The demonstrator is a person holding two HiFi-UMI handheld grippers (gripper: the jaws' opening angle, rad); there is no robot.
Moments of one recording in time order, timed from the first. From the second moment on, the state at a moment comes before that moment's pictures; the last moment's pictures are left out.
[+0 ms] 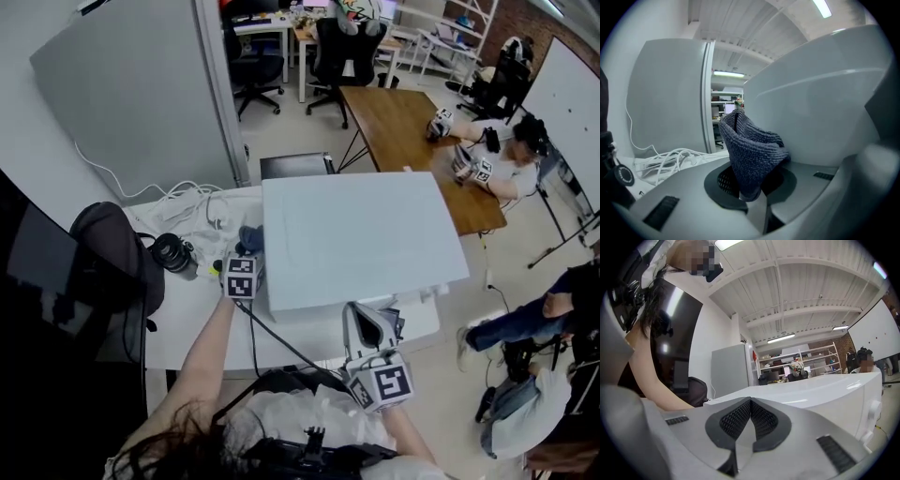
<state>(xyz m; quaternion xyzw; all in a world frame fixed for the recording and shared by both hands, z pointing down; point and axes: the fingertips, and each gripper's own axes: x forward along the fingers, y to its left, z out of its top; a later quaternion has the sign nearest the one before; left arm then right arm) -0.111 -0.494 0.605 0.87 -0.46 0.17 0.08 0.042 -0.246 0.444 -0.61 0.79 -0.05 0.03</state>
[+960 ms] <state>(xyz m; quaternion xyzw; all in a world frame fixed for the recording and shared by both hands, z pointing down) -0.133 -0.303 0.633 0.86 -0.47 0.17 0.14 0.037 -0.229 0.453 -0.55 0.84 -0.06 0.03</state>
